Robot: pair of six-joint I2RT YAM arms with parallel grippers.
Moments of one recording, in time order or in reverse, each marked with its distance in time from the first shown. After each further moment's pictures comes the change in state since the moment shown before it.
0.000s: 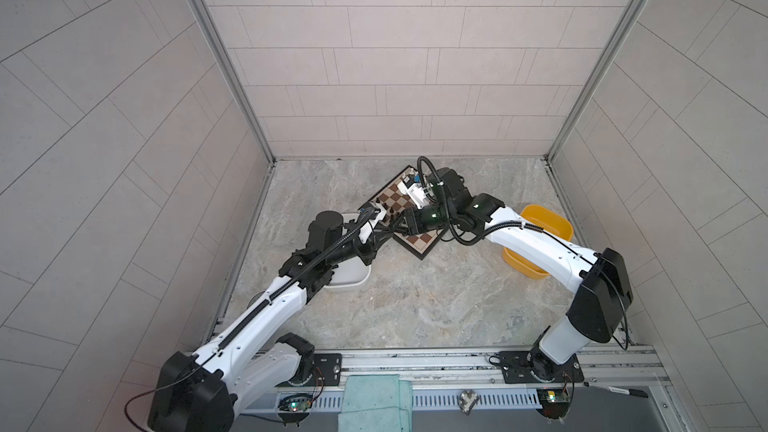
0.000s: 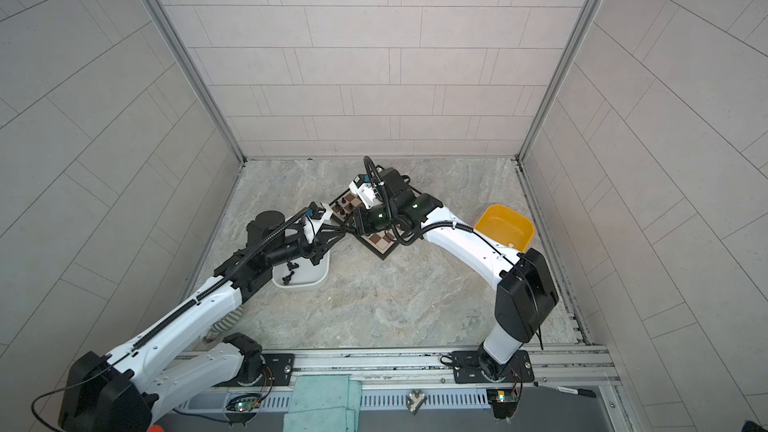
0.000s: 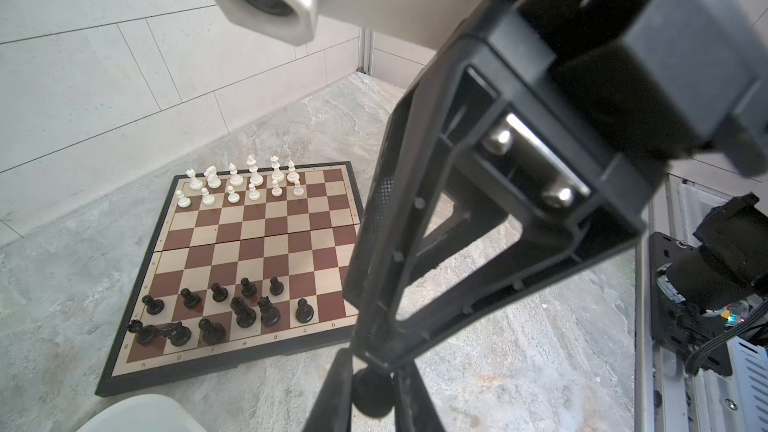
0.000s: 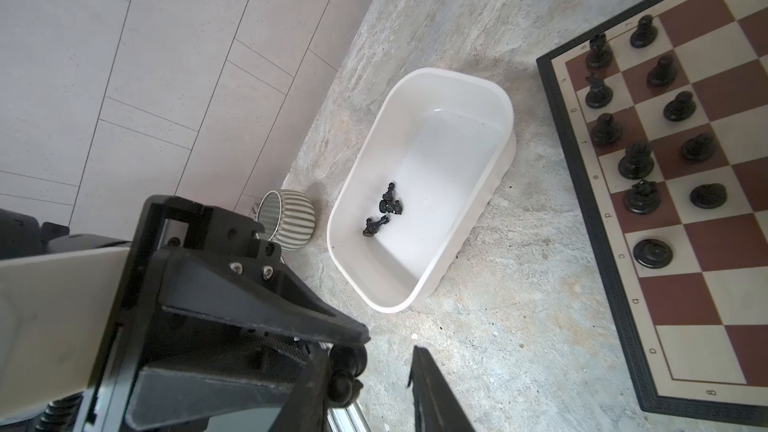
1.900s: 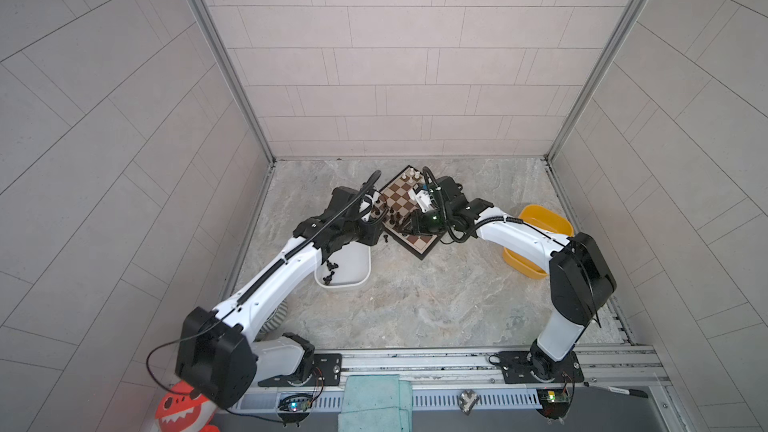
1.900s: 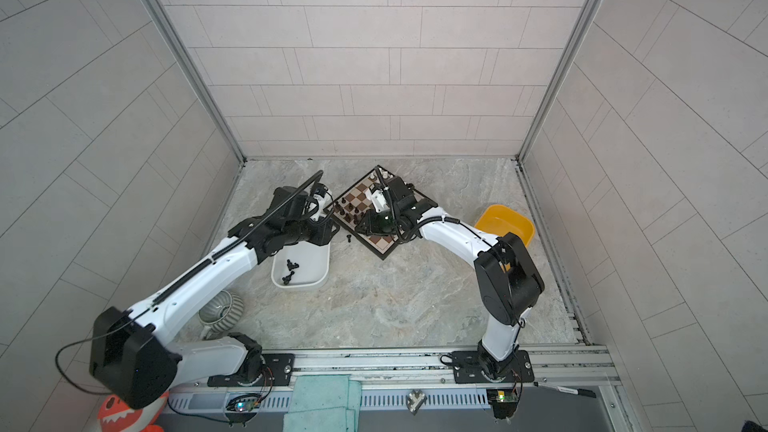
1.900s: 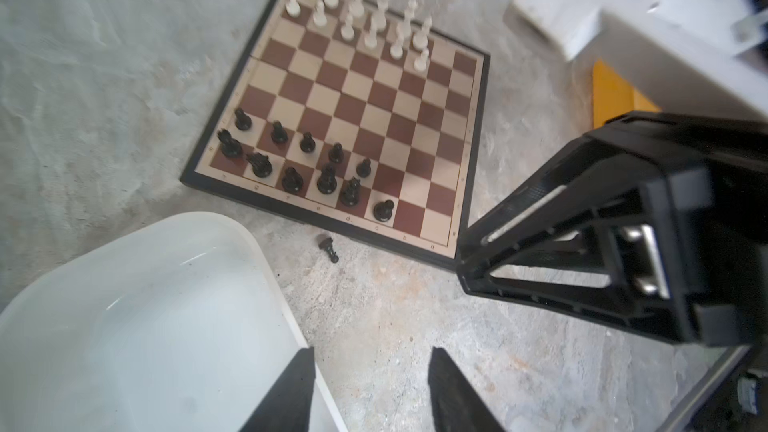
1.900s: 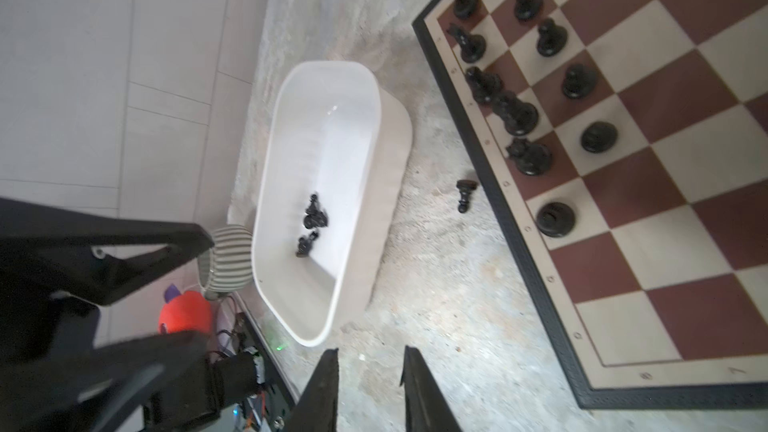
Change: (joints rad) left arm -0.020 0.345 0.417 -0.576 -0.320 -0.293; right arm -0.094 0.088 -0.144 0.108 0.047 0.095
